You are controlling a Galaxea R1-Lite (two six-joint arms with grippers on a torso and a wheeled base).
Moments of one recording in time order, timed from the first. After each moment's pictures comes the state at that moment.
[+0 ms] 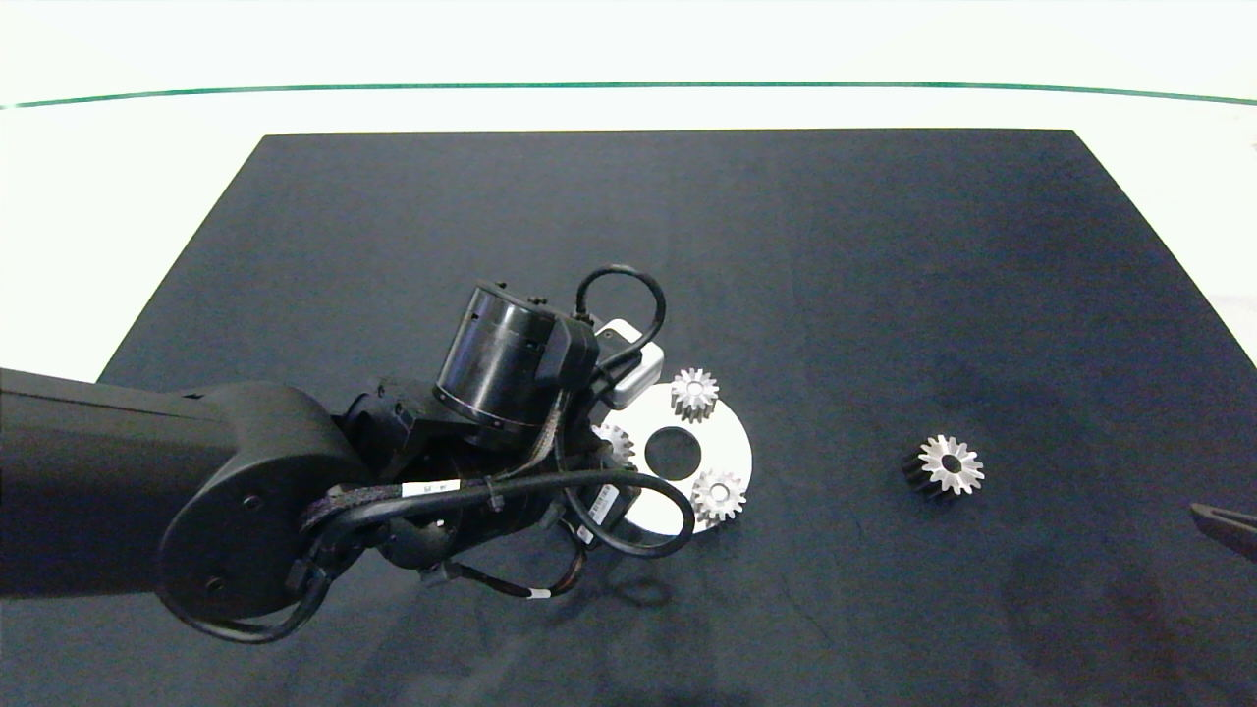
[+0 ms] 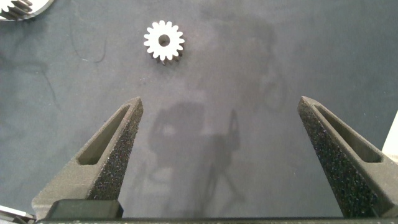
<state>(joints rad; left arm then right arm) -0.79 1.74 -1.09 -0.07 0.26 0.23 0.16 0.92 -0.88 0.39 -0.02 -0.28</state>
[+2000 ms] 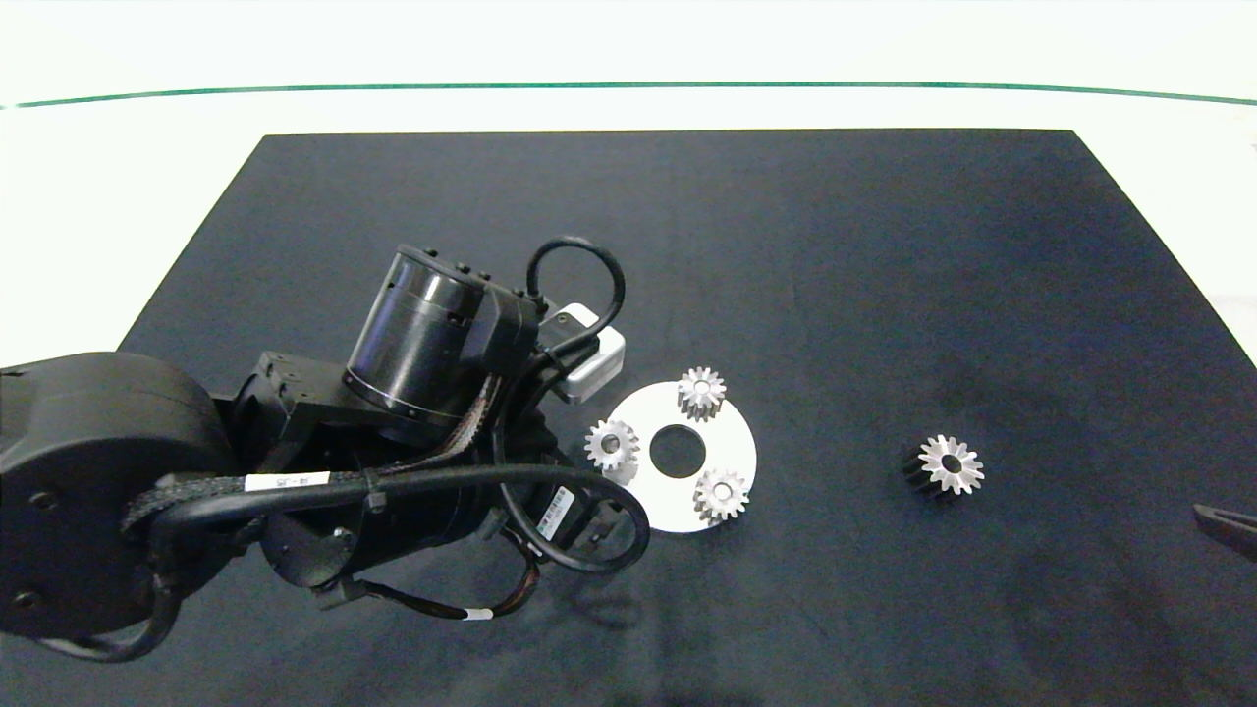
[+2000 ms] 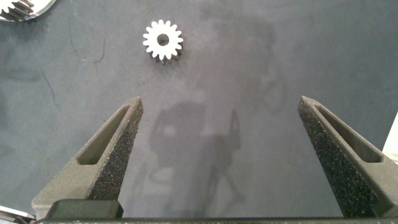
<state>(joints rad) -0.79 1.62 -1.08 0.08 0.28 0.21 0.14 0.92 -0.87 0.39 -0.01 -0.28</state>
